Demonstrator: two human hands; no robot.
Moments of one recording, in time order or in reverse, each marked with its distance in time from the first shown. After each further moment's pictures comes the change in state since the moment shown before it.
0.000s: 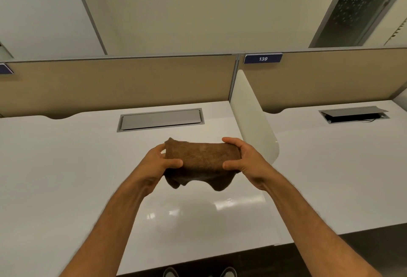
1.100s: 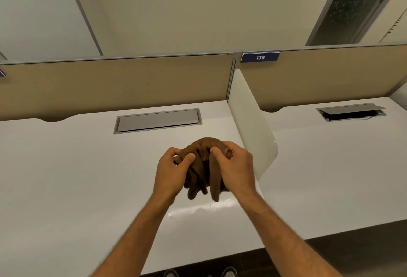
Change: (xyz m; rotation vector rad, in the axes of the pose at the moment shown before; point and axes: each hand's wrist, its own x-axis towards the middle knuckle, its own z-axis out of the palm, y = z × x) left_hand -0.004 -0.020 0.056 0.104 0.245 0.267; right_hand -0.012 -0.018 0.059 -0.227 0.571 -0.208
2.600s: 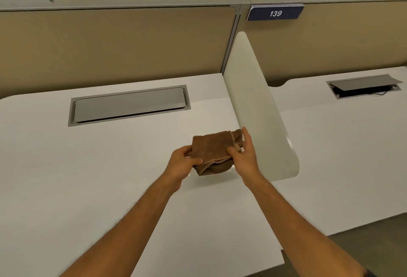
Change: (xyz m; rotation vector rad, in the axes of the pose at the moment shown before) left_hand 0.204 -0.109 0.094 -0.020 -0.333 -0.441; right_hand 0.180 0.185 0.047 0.182 -0.073 0.493
